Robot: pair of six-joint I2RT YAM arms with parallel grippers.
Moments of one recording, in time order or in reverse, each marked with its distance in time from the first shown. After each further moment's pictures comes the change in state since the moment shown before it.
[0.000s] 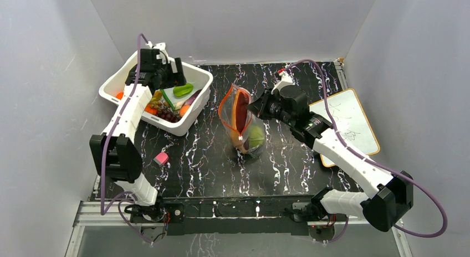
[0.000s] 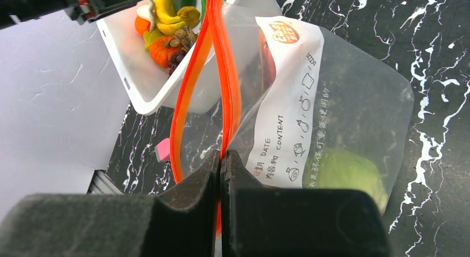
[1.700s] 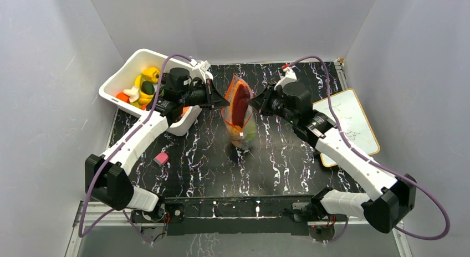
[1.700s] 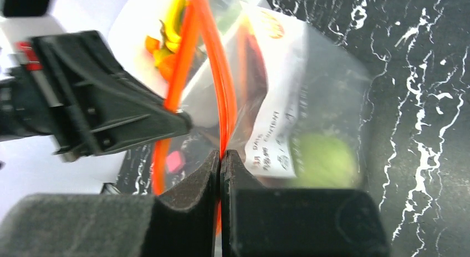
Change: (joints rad) left arm -0.306 -0.225 -0.338 0.357 0.531 -0.341; right arm -0.005 0.022 0.069 -0.047 0.035 0.004
